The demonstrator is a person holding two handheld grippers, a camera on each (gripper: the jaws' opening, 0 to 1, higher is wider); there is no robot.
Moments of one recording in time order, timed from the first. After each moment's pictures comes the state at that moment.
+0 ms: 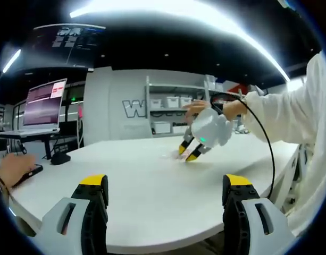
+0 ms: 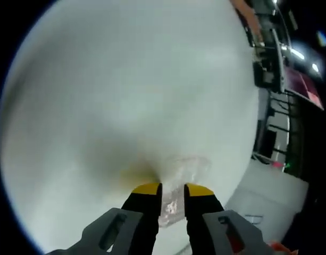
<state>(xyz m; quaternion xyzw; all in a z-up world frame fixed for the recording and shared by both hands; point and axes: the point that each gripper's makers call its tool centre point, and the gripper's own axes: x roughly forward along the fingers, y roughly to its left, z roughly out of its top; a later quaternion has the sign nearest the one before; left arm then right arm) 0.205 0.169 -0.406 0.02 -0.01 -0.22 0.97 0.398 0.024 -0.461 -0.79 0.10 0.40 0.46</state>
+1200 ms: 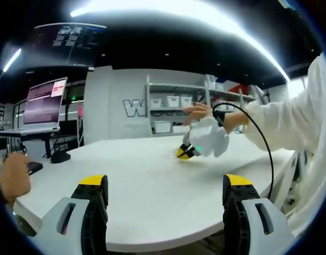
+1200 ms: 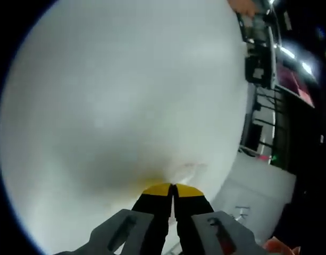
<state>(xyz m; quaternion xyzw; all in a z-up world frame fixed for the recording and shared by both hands) 0.208 0.169 -0.409 0.01 -0.01 -0.22 0.97 0.417 0.029 -0.461 -0.80 0.06 0.34 0.50</state>
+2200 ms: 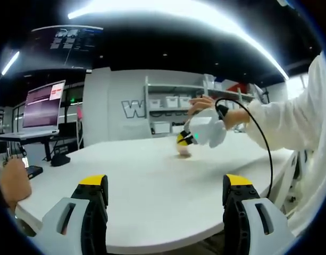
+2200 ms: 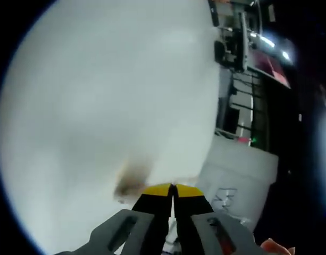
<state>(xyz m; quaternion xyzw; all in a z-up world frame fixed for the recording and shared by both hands) 0.205 0.165 -0.406 0.02 -0.01 -0.23 0.97 0.435 0.014 -0.409 -0.80 0.02 0.25 0.55</state>
